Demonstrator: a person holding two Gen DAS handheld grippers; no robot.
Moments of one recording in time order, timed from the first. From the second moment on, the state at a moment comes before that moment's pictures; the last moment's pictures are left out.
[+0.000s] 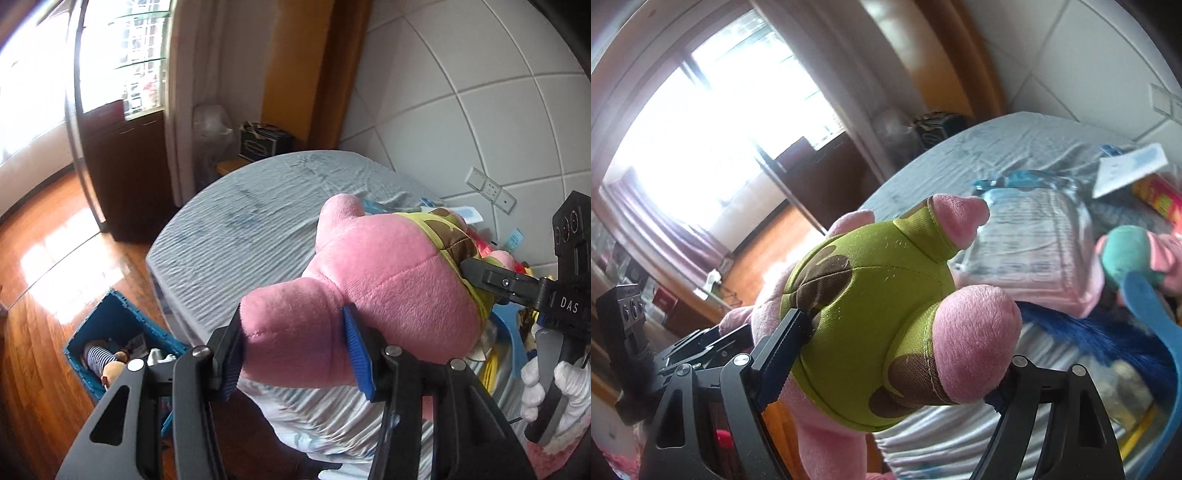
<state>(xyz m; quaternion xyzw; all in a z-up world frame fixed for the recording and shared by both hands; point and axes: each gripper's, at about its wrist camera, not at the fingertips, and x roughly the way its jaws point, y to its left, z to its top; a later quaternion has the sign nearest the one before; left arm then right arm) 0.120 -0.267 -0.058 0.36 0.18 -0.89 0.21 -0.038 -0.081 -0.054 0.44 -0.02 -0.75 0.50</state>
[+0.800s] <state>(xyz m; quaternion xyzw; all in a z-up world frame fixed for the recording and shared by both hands) 0.378 -0.502 -0.112 0.35 0.25 -0.82 0.38 0.191 -0.413 -0.118 0.46 0.06 -0.63 0.63</state>
